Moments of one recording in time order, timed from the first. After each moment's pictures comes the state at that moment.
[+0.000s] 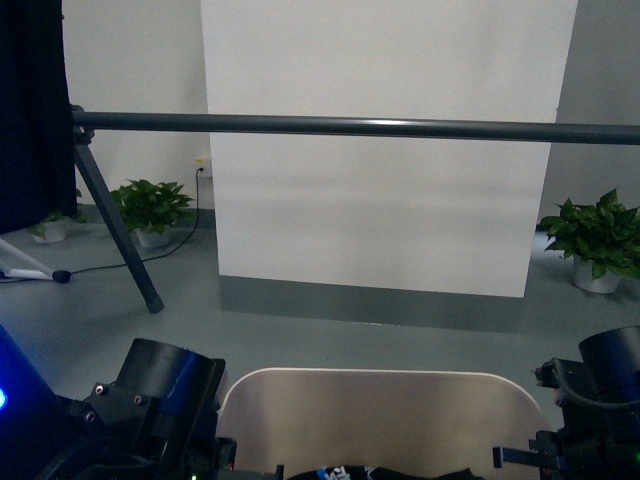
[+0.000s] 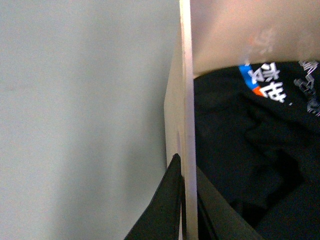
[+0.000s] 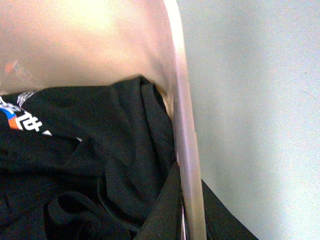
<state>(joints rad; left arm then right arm) -0.28 2.28 1.08 0.50 -0.14 -0.12 0.02 2.26 1.10 0.33 -0.01 0.18</state>
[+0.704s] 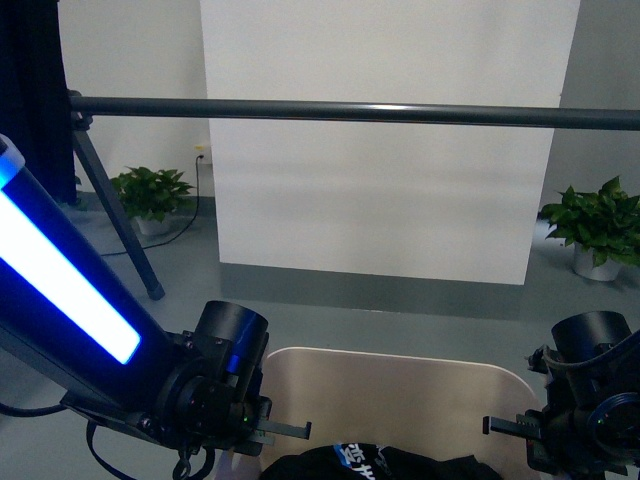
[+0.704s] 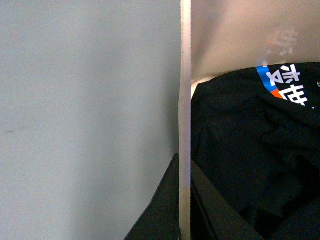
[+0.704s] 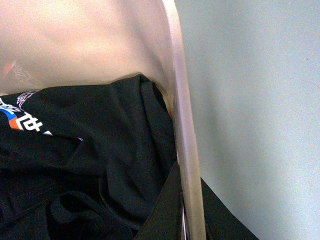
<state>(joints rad) -0.29 2.52 1.52 0.22 -0.19 -0.03 0.01 2.43 1.36 0.16 0.02 0.26</state>
